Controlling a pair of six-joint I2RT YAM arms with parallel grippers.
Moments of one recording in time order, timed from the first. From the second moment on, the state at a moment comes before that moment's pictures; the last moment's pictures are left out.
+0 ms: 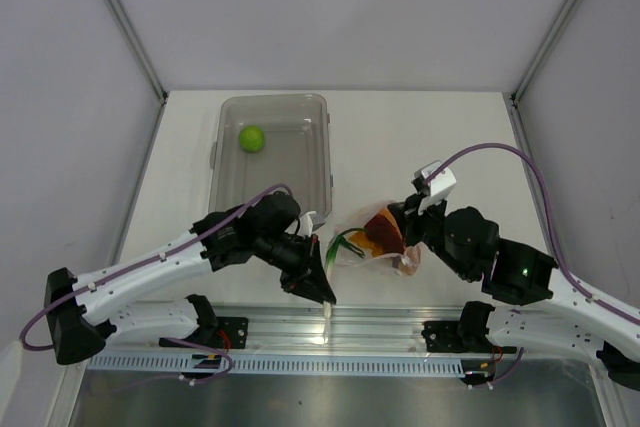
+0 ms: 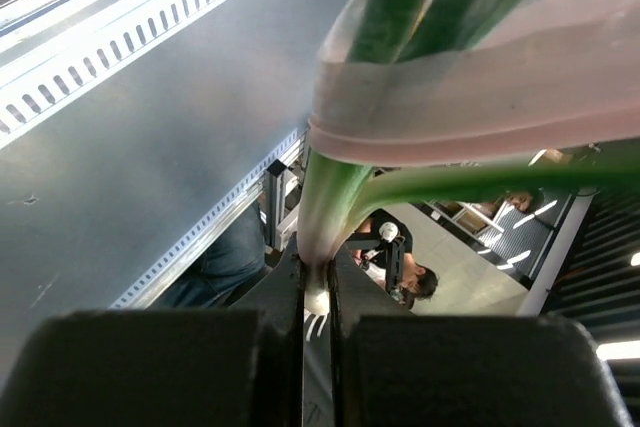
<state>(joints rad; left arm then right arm) -1.01 1.05 0.90 -0.66 0.68 -1.29 1.14 0.72 0.93 -0.46 0.52 0.22</state>
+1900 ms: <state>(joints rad) -1.00 1.11 1.18 -0.53 0.26 -1.21 1.14 0.68 0.92 -0.40 0.38 0.28</state>
